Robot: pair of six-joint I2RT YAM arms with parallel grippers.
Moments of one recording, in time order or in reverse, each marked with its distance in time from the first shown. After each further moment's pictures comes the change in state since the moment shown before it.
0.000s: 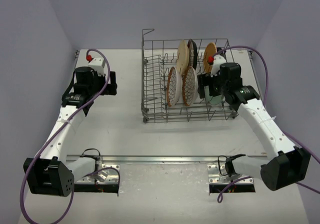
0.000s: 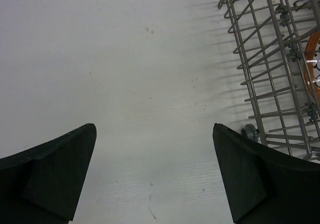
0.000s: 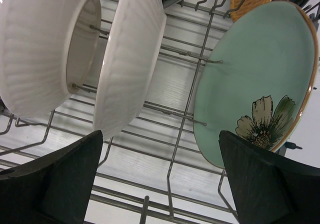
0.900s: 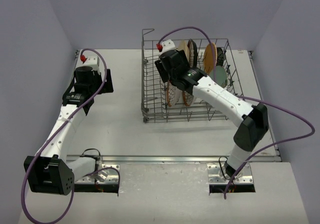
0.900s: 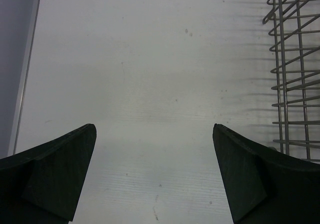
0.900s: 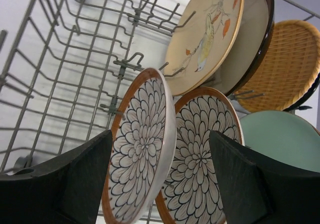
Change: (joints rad) left arm 0.000 0.014 0.001 0.000 -0.202 -0.089; right arm 0.456 0.512 0.530 0.024 0.591 0.046
